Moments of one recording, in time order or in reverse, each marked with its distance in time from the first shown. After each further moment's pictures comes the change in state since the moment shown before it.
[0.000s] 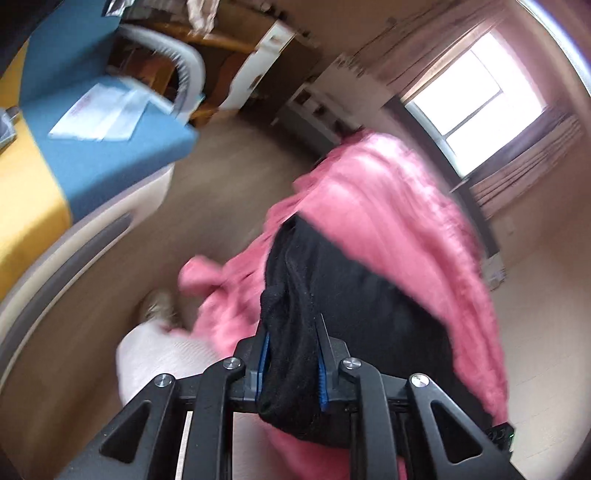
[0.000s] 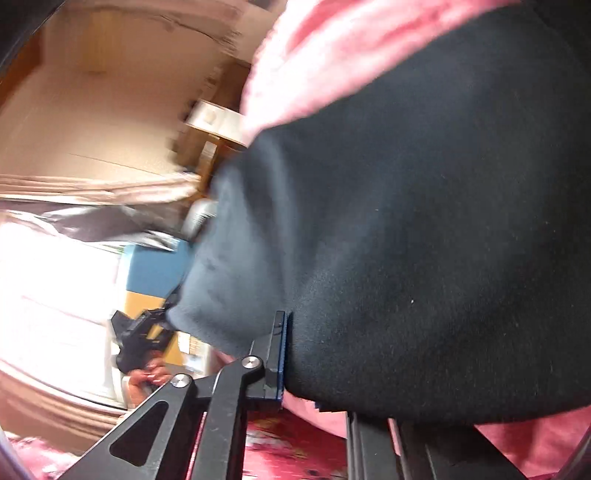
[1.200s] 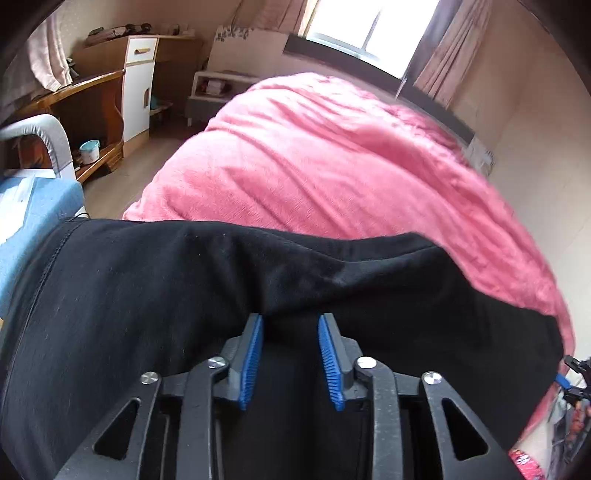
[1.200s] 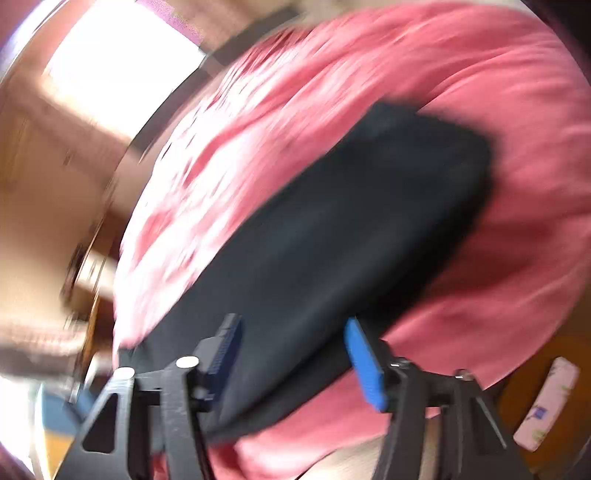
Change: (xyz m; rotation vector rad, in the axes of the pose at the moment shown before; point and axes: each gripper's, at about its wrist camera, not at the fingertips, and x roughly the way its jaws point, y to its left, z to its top) left arm 0.112 -0.160 -0.057 0.477 0.022 -0.034; right arm -0.275 -0.077 -0.029 0.248 -0.654 -0.489
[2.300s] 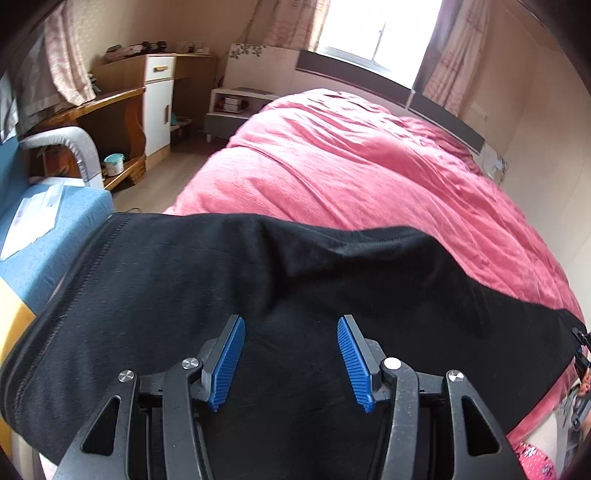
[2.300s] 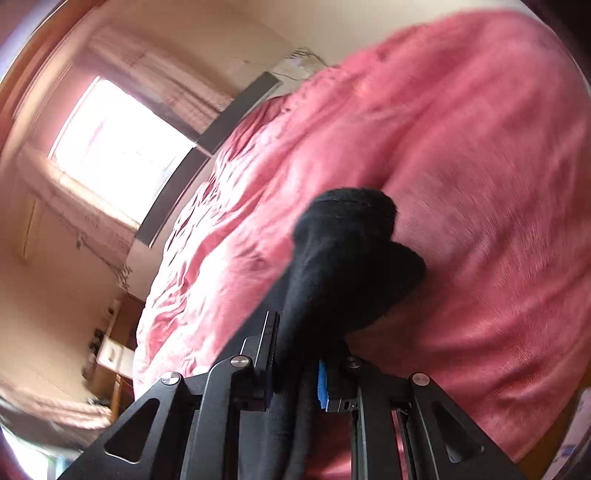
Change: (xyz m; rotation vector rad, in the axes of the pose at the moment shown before) left arm -0.038 -0.002 -0.016 -0.003 -0.054 0.106; right arm -0.001 -0.028 0.047 0.103 -0.243 0.102
